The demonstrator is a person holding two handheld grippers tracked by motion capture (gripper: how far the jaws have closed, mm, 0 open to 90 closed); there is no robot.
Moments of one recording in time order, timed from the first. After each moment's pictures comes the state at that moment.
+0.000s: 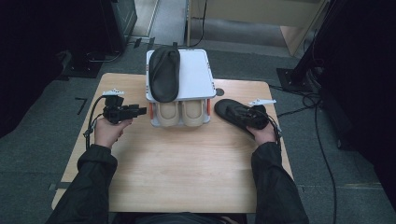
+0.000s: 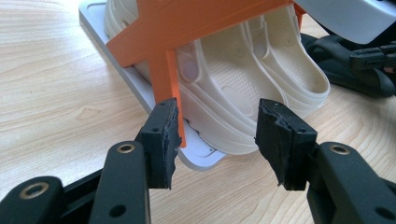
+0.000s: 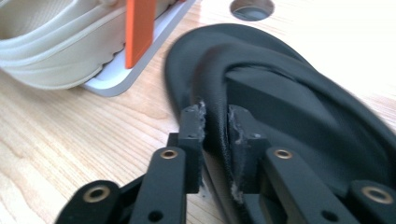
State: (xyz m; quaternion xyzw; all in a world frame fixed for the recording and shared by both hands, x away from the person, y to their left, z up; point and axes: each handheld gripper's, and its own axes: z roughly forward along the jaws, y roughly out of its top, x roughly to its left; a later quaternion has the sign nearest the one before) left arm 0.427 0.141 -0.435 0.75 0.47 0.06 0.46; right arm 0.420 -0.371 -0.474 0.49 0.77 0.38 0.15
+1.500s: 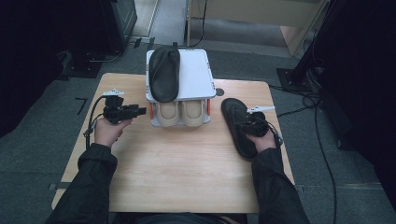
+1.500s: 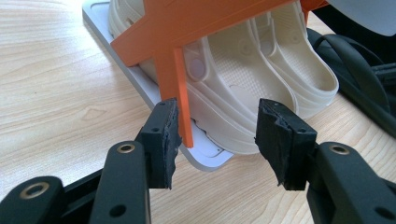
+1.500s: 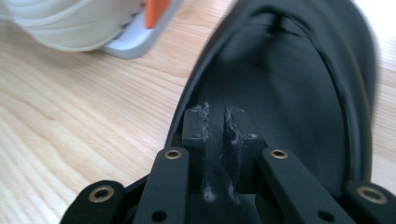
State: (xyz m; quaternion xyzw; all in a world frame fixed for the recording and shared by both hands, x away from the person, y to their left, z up) left arm 0.431 0.144 -0.440 0.75 0.47 0.06 0.46; right arm 0.395 -0.361 -0.478 0.50 0.78 0.36 0.12
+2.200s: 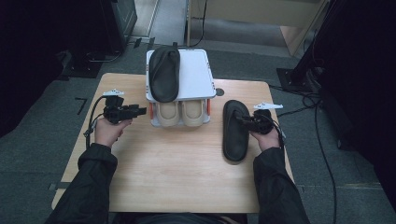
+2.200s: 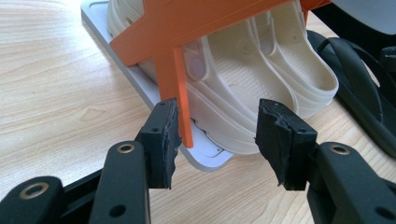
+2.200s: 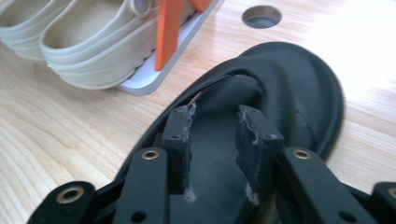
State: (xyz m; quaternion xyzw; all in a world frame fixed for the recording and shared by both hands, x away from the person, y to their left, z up) left arm 0.431 0.144 -0.441 0.76 0.46 0.06 0.46; right arm 0.390 -0.375 -0.460 0.49 0.75 0.40 0.16
